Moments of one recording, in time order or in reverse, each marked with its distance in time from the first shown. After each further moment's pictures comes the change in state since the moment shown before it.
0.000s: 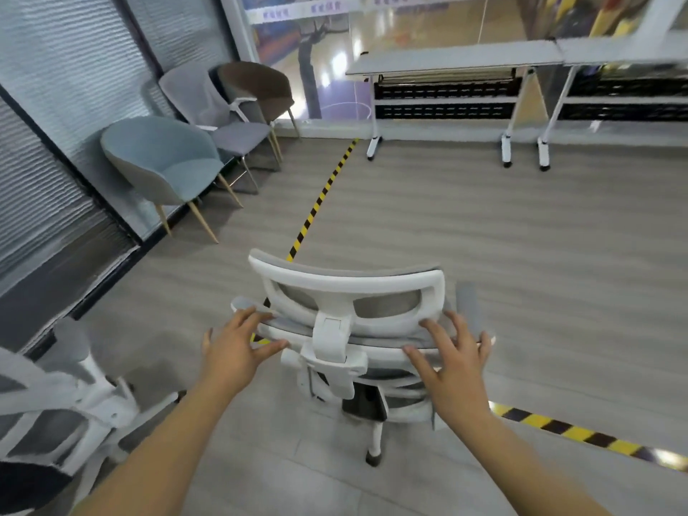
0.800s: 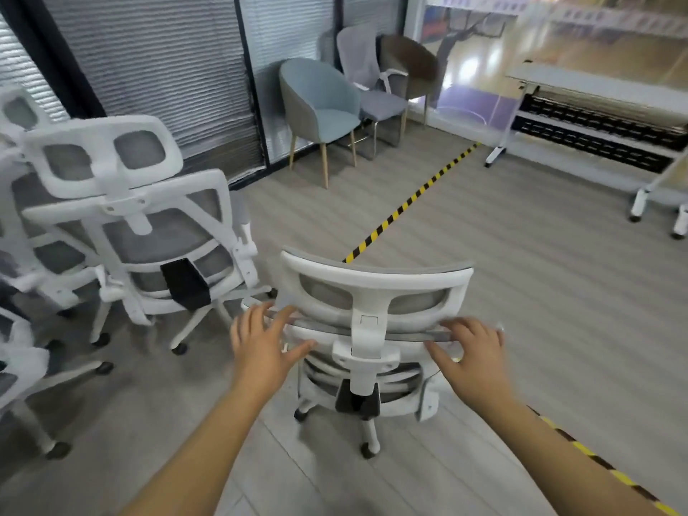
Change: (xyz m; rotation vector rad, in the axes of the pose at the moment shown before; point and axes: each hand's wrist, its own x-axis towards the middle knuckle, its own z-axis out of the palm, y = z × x) left_hand -0.350 -0.205 -0.041 -0.085 0.313 -0.276; right_hand -0.210 -0.207 0.021 -0.114 -0.336 -0.312
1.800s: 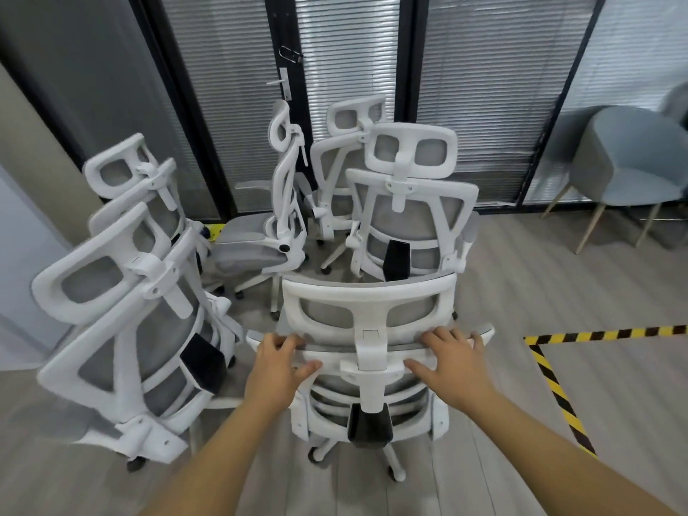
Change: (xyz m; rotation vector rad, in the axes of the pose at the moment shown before) left_hand -0.234 -0.047 -0.094 -0.056 0.267 -0.853; right_hand 0.001 -0.195 0.074 -0.050 -0.570 -0.895
